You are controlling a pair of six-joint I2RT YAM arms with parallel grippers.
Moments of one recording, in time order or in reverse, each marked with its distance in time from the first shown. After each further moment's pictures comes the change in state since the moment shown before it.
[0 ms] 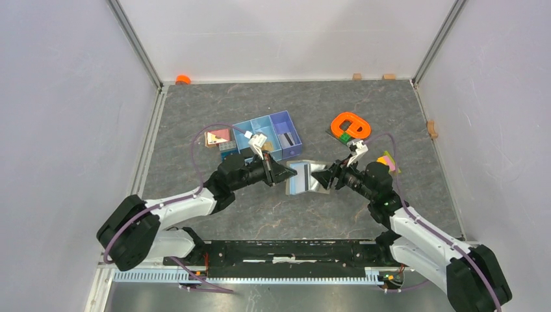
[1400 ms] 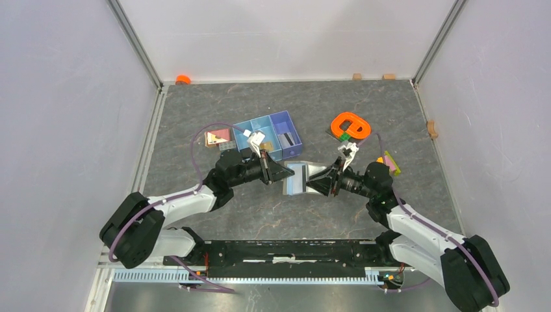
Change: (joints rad) left arm 0.066 0.010 -0.006 -0.002 0.104 -0.027; right arm -0.001 0.061 -0.013 0.185 -0.338 0.037
